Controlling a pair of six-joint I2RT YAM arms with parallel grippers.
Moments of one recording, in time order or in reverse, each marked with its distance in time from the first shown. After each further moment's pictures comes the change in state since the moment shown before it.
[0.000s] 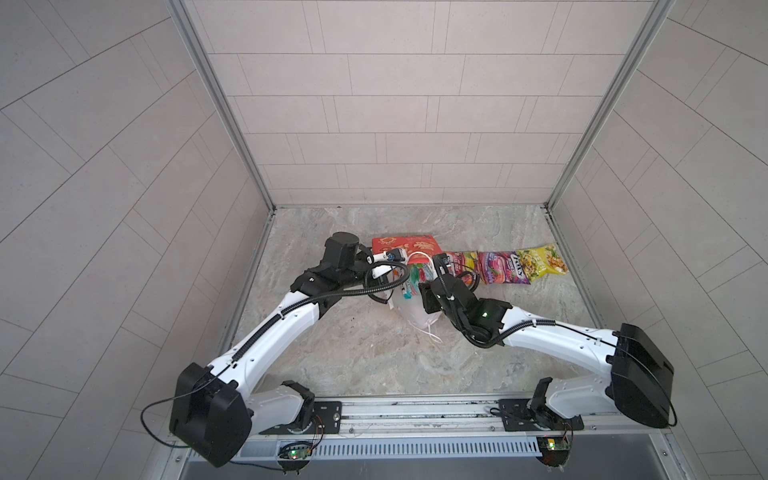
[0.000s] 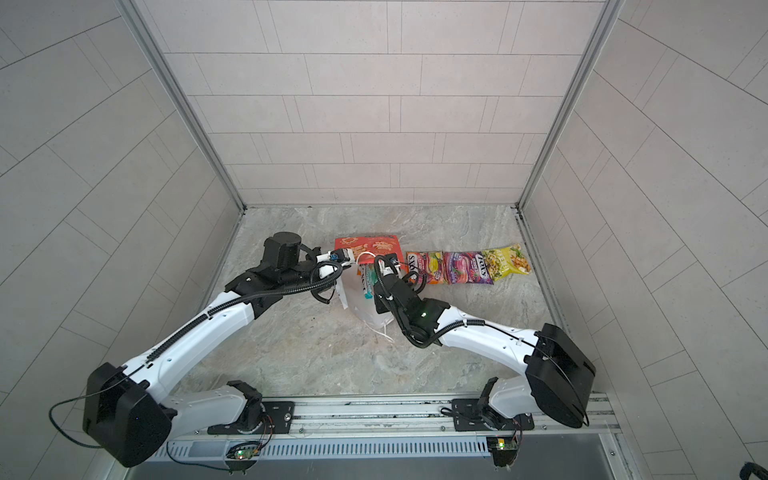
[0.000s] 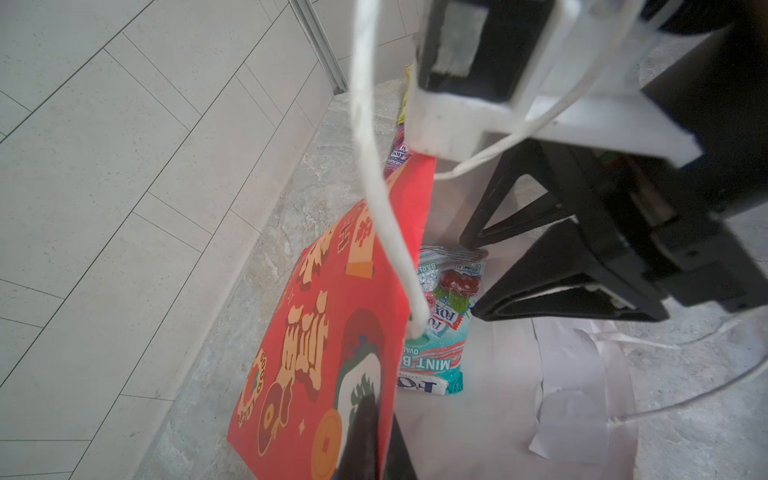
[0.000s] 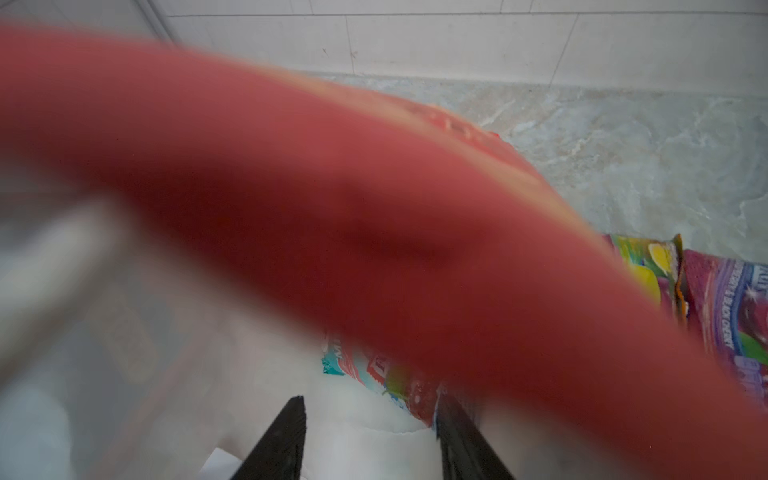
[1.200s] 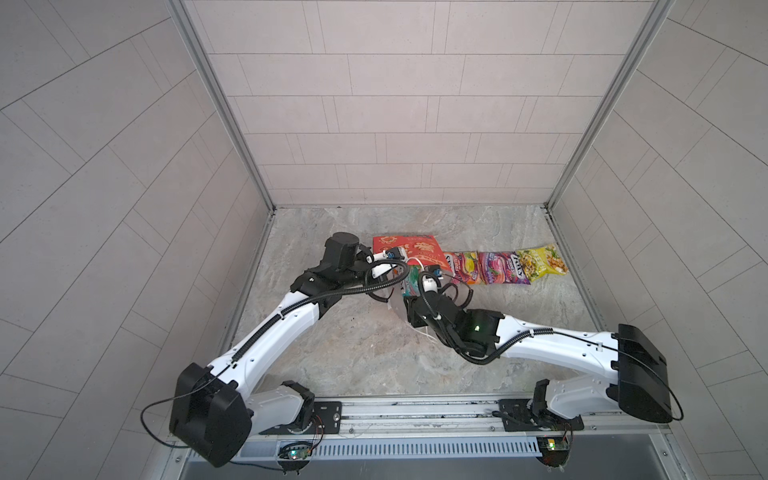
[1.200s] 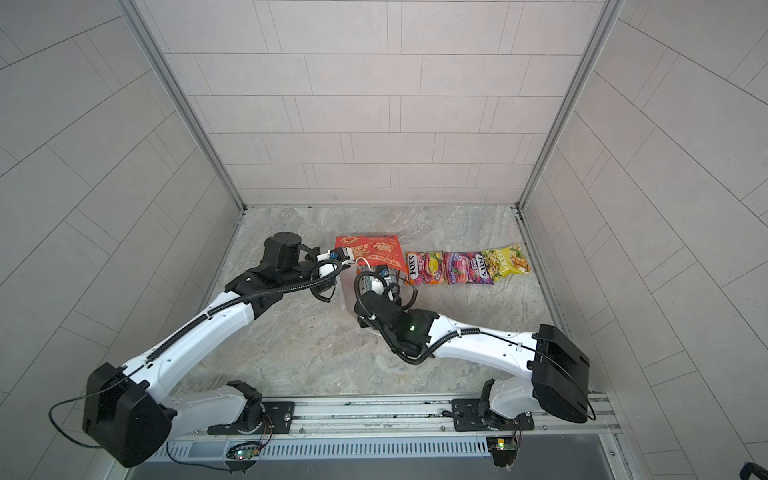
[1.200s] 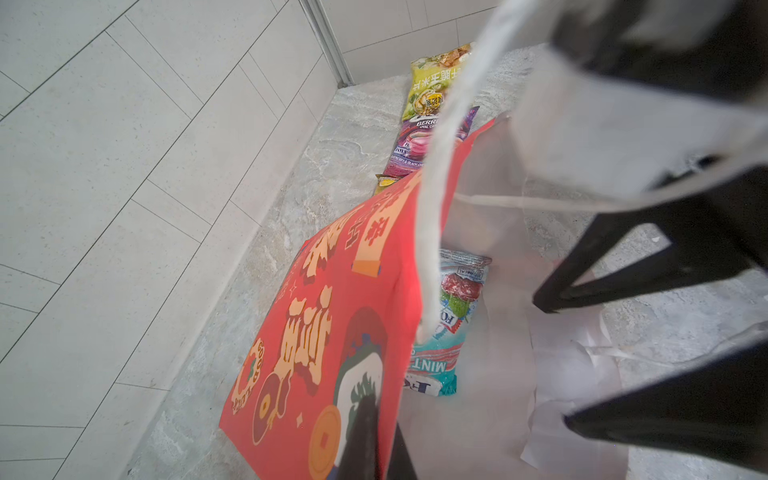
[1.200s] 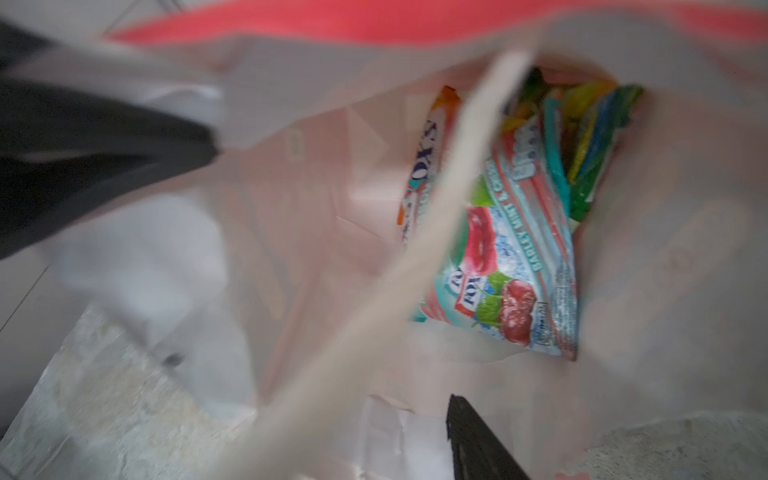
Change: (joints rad) left arm 0.000 0.000 0.001 -0.006 -0.016 -0.034; right arm 0.214 -0.020 0.051 -0.080 0.080 0.225
